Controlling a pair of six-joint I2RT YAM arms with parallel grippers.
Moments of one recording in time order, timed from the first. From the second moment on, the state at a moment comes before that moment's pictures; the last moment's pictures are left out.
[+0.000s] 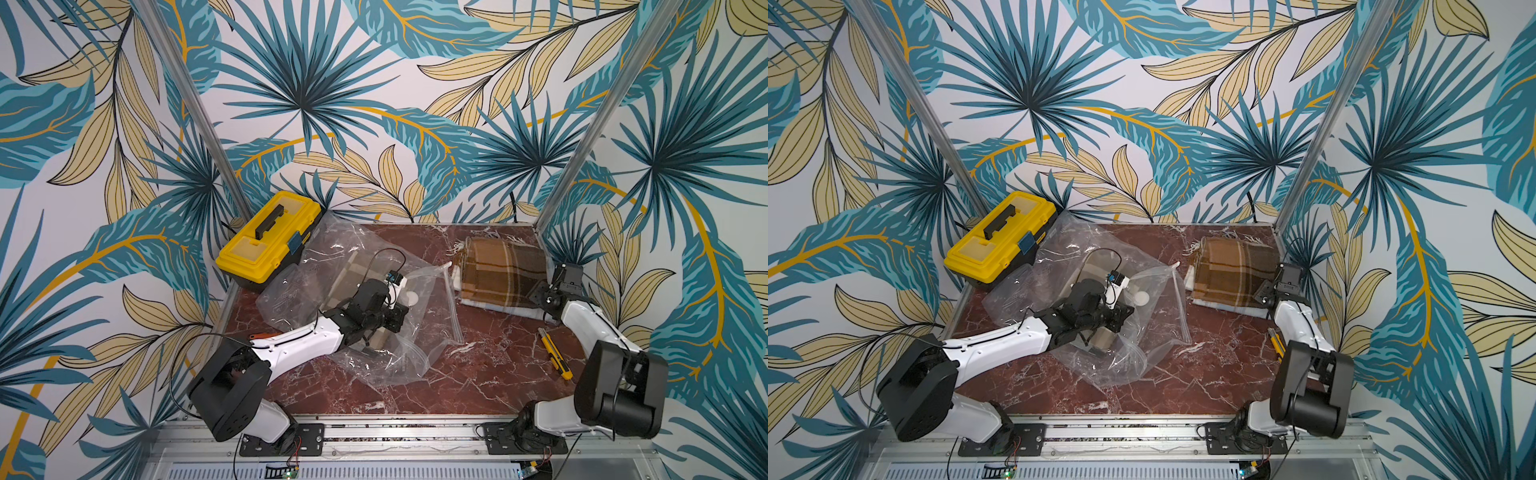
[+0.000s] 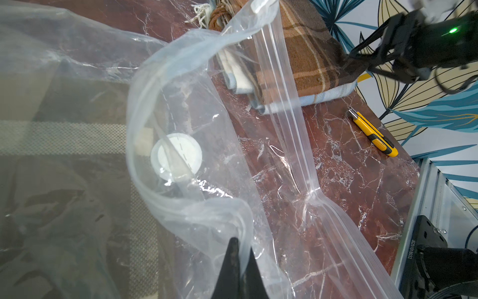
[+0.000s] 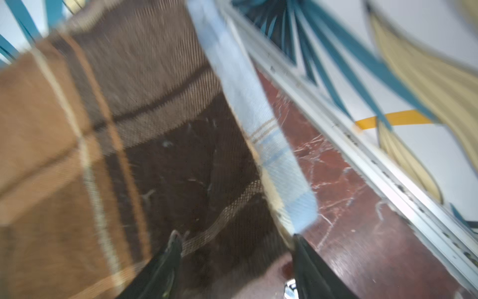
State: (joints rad) left arm -0.73 1.49 0.86 0.02 0.19 -0.35; right arm -0.34 1.39 0.88 -0.32 0.15 0.36
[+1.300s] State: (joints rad) left arm -0.75 1.50 0.89 0.03 0.22 -0.36; right arm -0.32 1.31 0.84 -0.35 -0.18 0.43
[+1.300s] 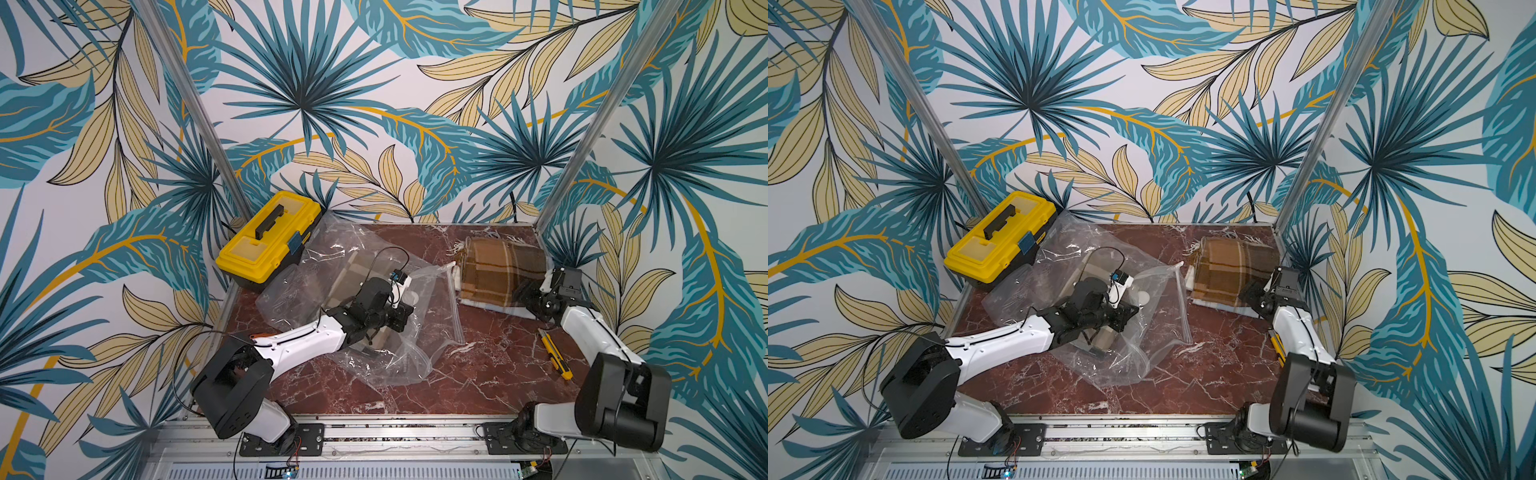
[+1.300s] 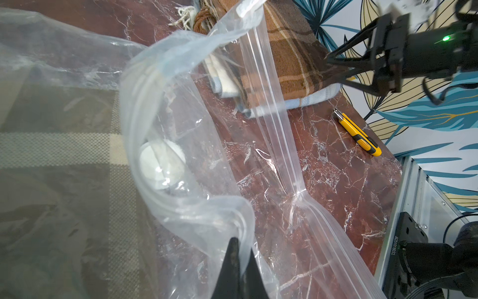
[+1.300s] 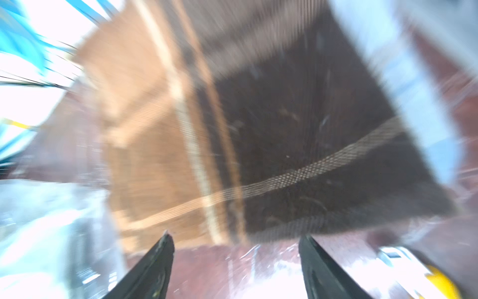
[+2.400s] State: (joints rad) left arm -0.75 1.35 0.89 0.09 0.25 -0.39; right arm 0.05 0.79 0.57 -0.38 -0.47 0.67
